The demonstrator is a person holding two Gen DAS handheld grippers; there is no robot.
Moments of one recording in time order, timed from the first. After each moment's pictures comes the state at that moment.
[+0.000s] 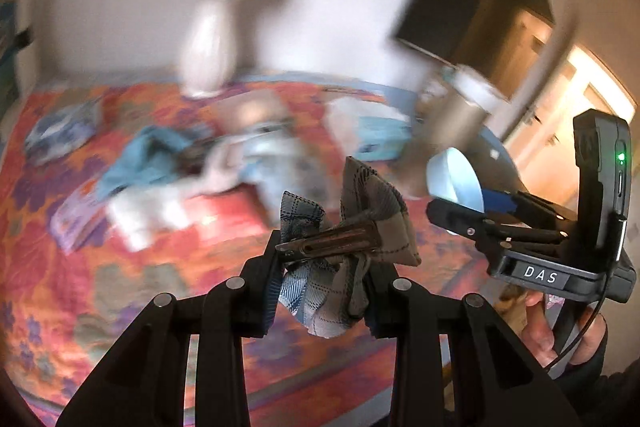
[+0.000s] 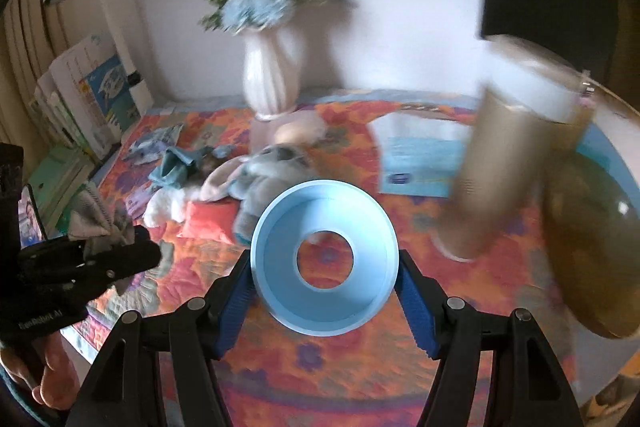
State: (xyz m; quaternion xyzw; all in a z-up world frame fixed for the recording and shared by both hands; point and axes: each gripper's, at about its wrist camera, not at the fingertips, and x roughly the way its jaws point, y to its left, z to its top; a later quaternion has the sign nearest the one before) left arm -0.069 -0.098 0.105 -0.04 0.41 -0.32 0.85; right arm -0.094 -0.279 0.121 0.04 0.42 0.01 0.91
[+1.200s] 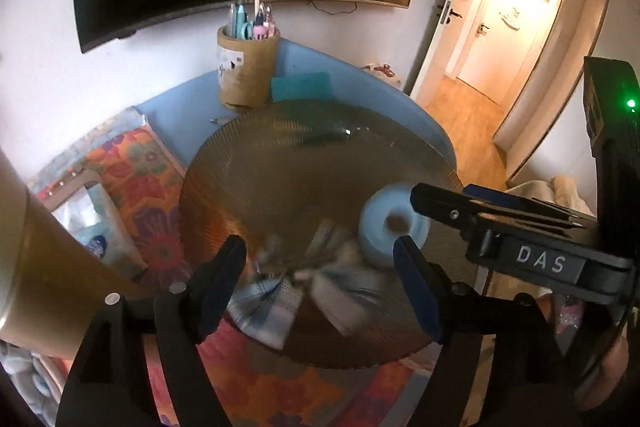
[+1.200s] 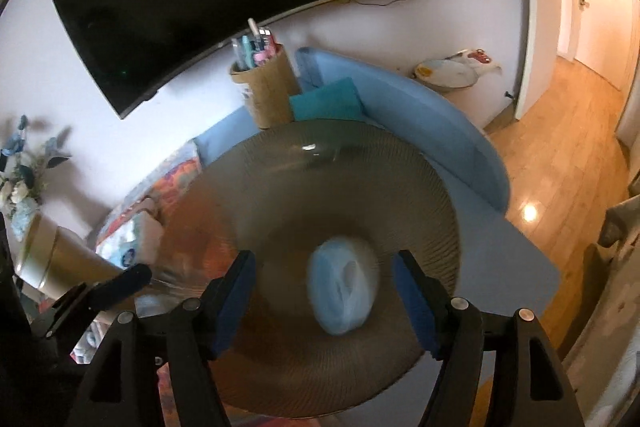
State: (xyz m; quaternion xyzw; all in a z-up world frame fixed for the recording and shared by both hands) left arm -0.065 -0.460 0.111 0.12 0.40 -0.46 0.78; right arm -0.163 -0.612 0.122 0.25 0.39 -0.24 0.85
